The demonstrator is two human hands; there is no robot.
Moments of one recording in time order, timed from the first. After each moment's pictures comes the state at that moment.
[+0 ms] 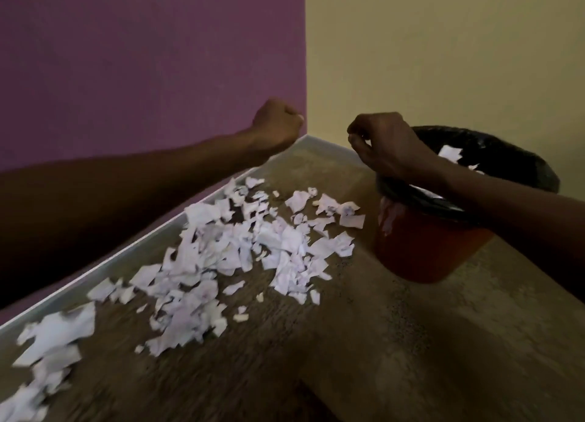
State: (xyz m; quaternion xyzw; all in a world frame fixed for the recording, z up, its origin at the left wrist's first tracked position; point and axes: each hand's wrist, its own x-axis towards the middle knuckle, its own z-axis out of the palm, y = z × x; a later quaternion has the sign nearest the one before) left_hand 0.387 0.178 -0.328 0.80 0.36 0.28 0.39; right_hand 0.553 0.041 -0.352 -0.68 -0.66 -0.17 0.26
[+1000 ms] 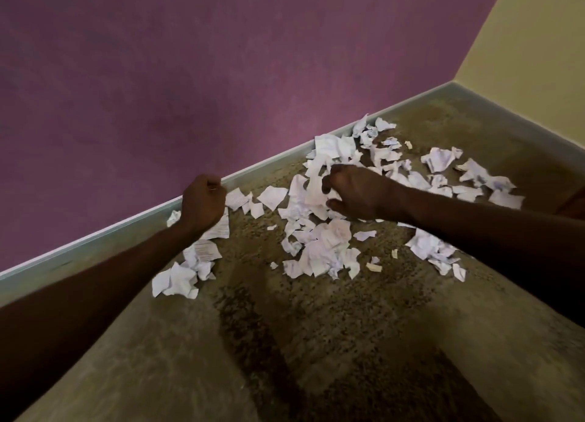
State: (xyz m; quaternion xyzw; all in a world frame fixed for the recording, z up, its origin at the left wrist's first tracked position) left_hand -0.052 0.267 -0.562 0.62 0.65 0.31 0.32; right_hand 0.240 0.189 -0.489 -0.55 -0.83 0.03 0.01
